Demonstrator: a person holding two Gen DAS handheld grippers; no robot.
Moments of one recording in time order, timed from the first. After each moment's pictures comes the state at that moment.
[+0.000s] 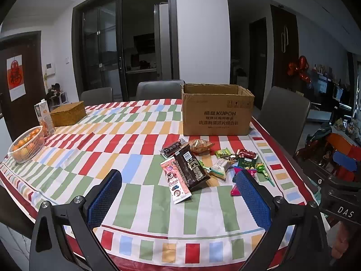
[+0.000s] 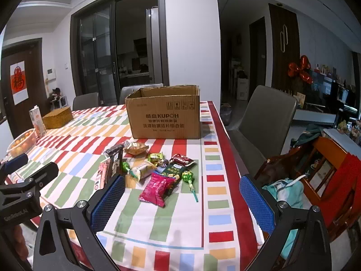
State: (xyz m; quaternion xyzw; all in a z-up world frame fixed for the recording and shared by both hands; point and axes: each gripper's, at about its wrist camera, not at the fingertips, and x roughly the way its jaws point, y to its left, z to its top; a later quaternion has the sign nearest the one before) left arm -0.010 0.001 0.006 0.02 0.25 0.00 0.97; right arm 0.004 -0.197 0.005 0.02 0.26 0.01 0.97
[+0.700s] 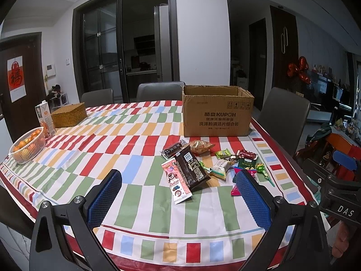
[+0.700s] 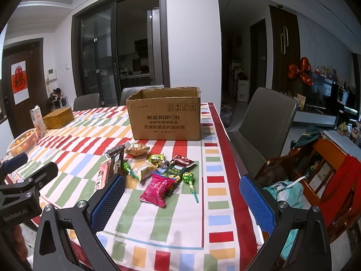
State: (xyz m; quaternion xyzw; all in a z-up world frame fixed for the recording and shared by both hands) left arm -0.012 0.000 0.006 0.02 0.25 0.00 0.97; right arm 0.001 -0.196 0.009 0.02 0.25 0.01 0.97
